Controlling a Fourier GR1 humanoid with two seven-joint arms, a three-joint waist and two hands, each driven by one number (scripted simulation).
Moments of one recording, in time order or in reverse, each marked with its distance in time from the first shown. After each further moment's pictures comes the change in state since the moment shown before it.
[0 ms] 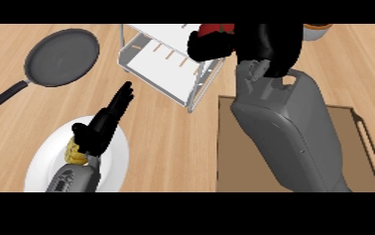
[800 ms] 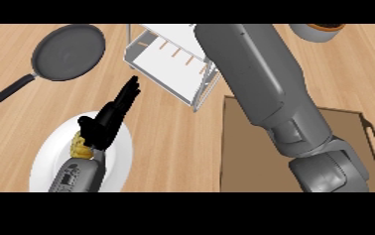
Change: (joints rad) left arm -0.044 -0.021 -0.010 -0.008 -0.008 -0.006 0.033; right arm -0.415 0.004 -0.191 0.833 -0.157 -0.301 -0.174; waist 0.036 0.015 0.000
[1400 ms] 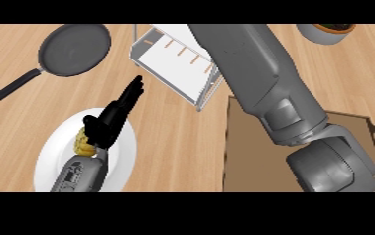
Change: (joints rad) left arm -0.018 -0.005 -0.008 0.026 -0.011 -0.016 -0.016; right arm -0.132 0.001 -0.088 0.298 -0.212 -0.225 -0.127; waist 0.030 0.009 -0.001
